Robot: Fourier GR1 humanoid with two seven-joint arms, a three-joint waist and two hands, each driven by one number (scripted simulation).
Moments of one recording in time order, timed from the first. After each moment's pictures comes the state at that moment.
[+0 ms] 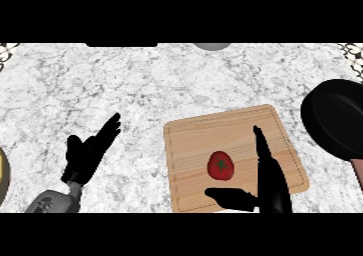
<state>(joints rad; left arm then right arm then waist) -0.12 0.33 -0.30 -1.35 0.25 0.05 0.08 0.06 -0.07 0.48 -1.85 0.68 -0.36 0.83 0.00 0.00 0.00</state>
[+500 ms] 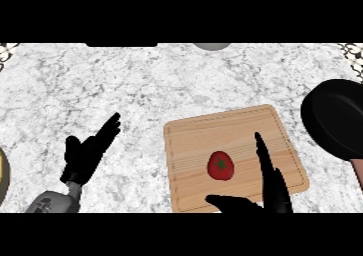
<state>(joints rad) -0.11 0.30 -0.27 -1.36 0.22 0.01 0.09 0.17 -0.06 0.44 -1.81 0.43 -0.43 0.48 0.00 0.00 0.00</state>
